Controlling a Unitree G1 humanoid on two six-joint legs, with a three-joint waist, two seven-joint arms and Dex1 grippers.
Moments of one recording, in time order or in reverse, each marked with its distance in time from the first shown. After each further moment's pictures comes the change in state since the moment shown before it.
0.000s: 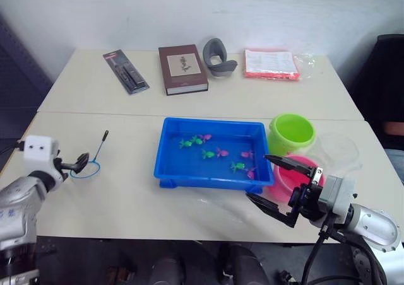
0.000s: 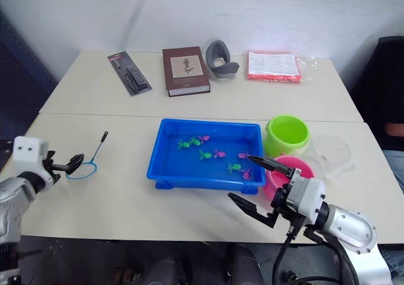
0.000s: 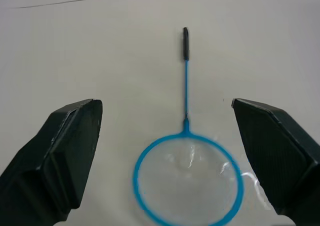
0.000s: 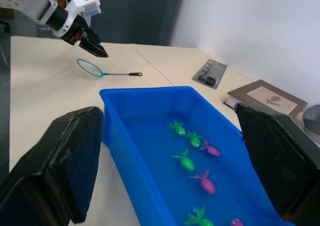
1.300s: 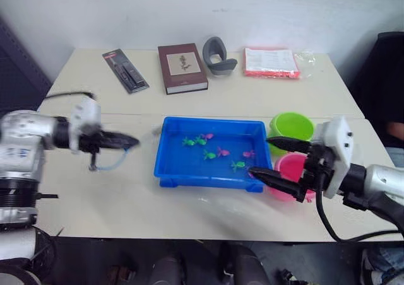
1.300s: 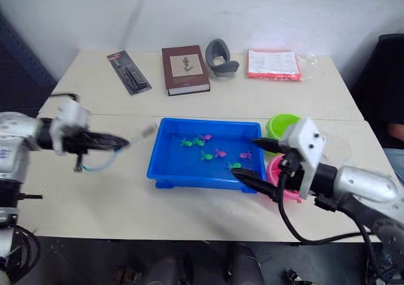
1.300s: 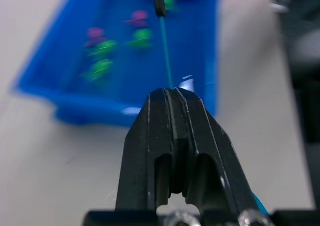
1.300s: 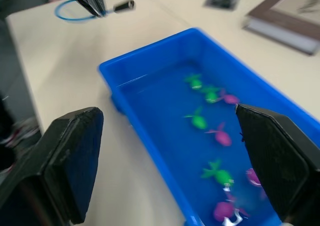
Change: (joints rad) left arm -0.430 0.148 -0.454 0.090 -0.068 -0.476 -1.193; right arm -0.436 -0.449 -0.052 -0.133 0.689 0.905 -0.416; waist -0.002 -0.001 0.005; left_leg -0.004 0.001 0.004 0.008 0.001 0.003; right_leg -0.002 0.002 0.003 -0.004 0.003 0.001
